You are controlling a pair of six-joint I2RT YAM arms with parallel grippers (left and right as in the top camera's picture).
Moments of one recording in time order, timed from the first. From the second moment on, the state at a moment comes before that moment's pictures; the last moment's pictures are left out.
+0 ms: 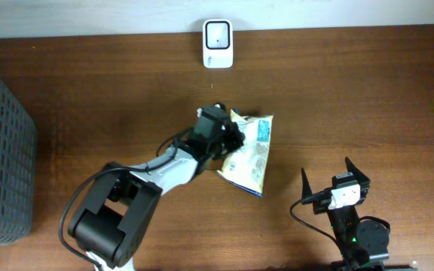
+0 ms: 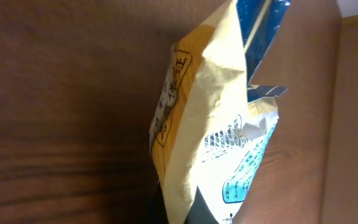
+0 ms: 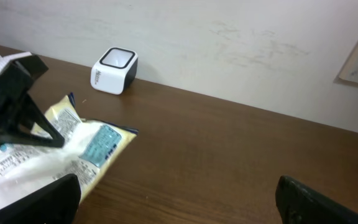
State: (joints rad) left arm -0.58 1.91 0.99 0.16 0.27 -0.96; right arm 0.09 0.01 0.01 -0.07 -0.06 -0.18
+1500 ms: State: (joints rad) left arm 0.83 1.64 1.53 -0.83 -0.16 -0.19; right arm 0.09 0.01 0.01 -0.07 -0.06 -0.18
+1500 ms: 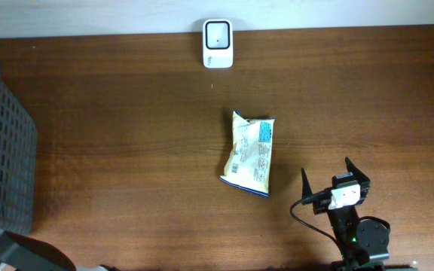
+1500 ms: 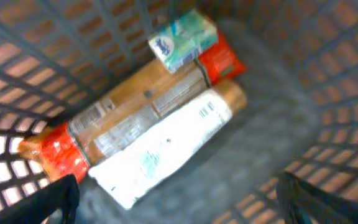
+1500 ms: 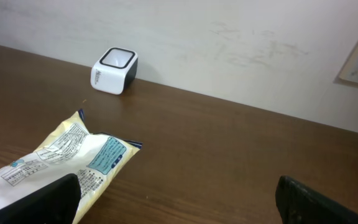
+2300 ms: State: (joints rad) left arm 0.86 1.87 1.36 -0.61 -0.13 0.24; right arm 0.09 0.01 0.01 -0.07 -0.06 -0.18
